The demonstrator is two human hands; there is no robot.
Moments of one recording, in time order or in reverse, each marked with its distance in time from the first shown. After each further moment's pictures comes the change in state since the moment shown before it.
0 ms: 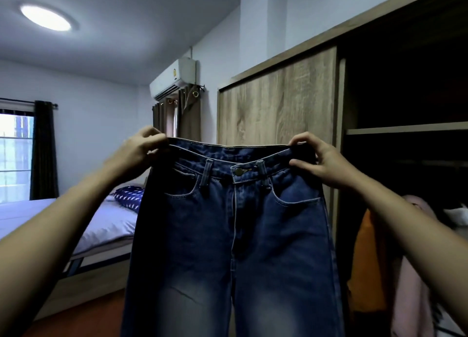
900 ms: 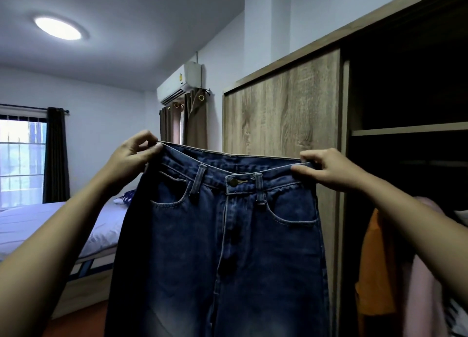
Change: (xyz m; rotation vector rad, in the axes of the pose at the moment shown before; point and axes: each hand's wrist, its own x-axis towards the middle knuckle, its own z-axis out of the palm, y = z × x) left_hand -0.017 0.012 -0.021 -0.774 0.001 -0.457; right_hand -0.005 -0.017 -0.002 -0.260 -0.082 0.040
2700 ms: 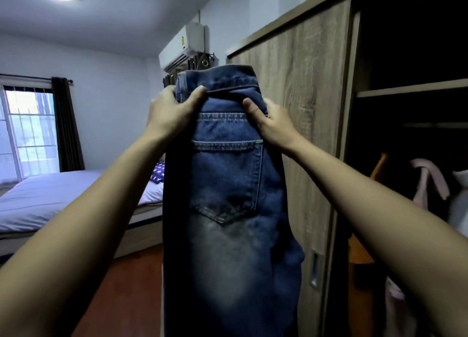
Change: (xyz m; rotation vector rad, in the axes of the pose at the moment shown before) left_hand -0.012 0.075 0.071 0.323 0.345 -0.135; right_hand 0.033 -0.078 0.057 0.440 0.269 0.129
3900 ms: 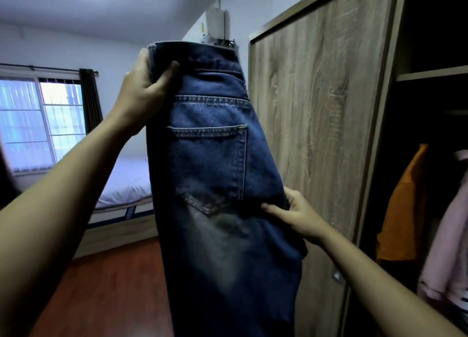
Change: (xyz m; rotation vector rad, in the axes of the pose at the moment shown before) left_hand 0.019 -0.049 -0.075 -0.106 -0.046 0.296; right_hand -0.153 0.048 0.050 0.616 -0.413 0.187
